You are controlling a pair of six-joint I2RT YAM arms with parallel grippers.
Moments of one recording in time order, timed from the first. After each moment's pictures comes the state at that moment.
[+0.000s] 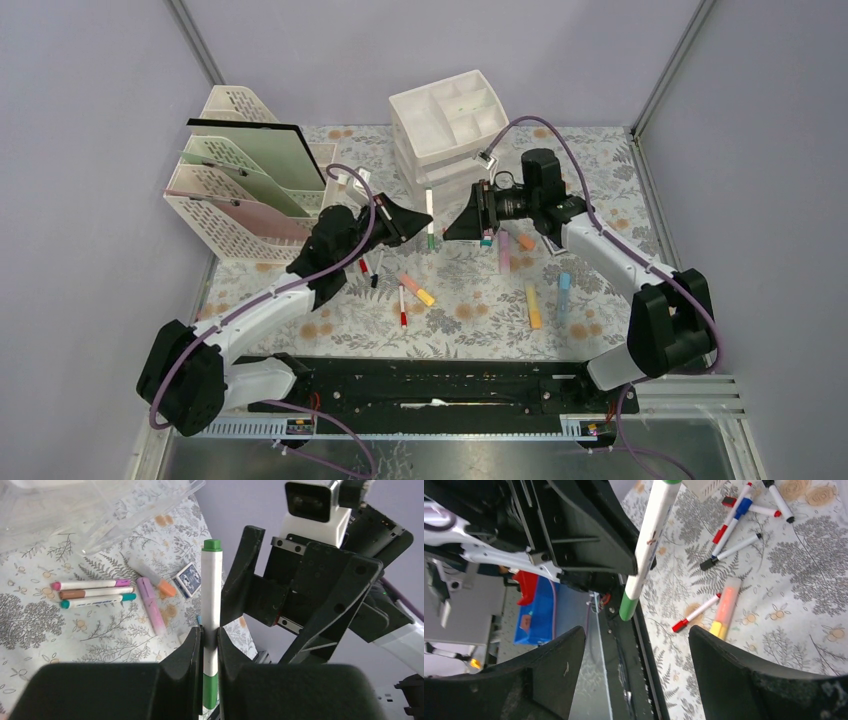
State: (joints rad) left arm -0.59 1.17 0.67 0.41 0.23 -0.91; right arm 0.40 1.49 1.09 -0.13 -1.07 0.35
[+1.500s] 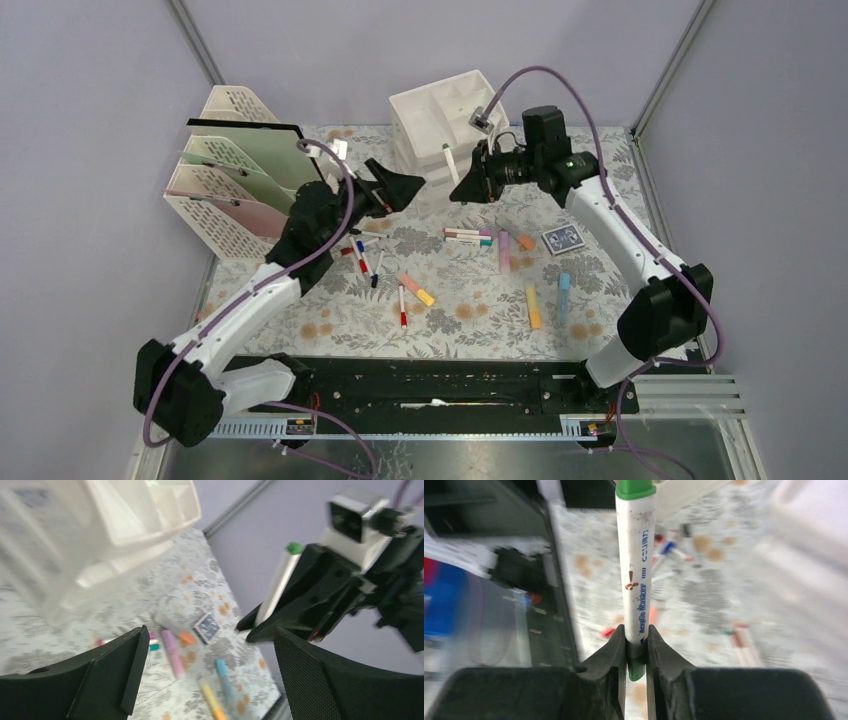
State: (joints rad) left arm -0.55 1.14 0.87 0.27 0.15 -0.82; right arm 0.40 1.58 1.46 -0.44 -0.96 0.06
